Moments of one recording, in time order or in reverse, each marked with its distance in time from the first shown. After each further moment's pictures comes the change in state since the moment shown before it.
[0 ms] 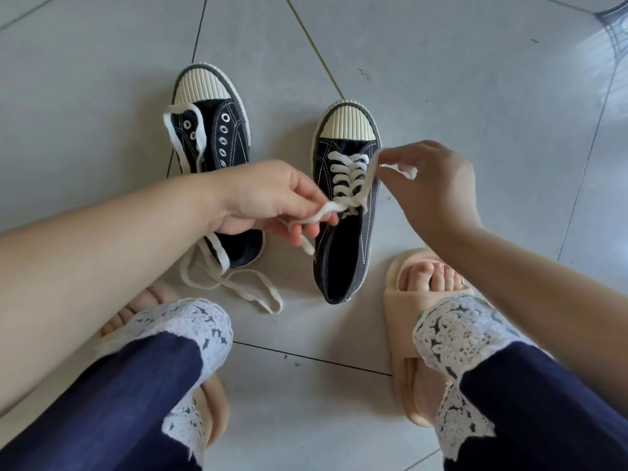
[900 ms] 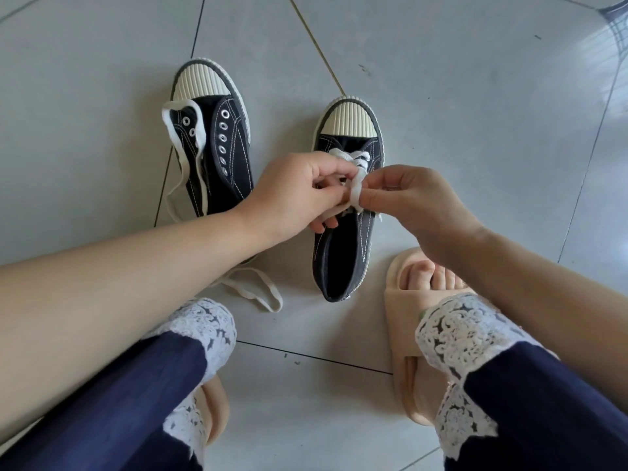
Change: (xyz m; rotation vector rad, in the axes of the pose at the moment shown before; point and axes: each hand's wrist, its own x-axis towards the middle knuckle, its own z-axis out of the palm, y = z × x) left_hand 0.011 -0.007 0.034 0.181 0.445 0.481; right_hand -0.012 -0.004 0.002 0.666 -0.419 0.308
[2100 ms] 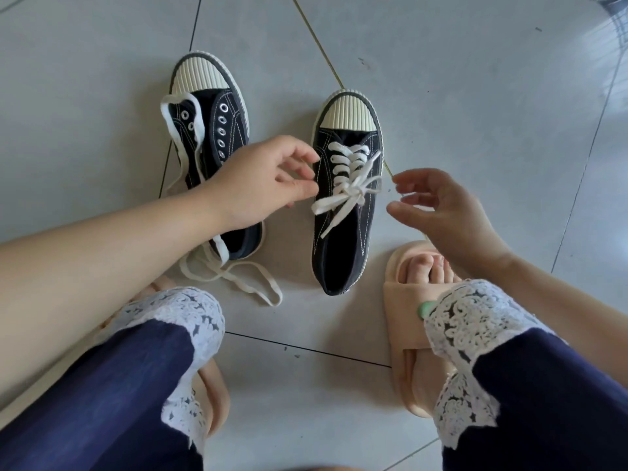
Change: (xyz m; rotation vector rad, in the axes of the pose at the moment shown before) left_hand -0.004 -0.009 -0.033 0.189 -0.070 -0.043; right_hand -0.017 0.031 -0.026 -0.190 0.152 -0.083
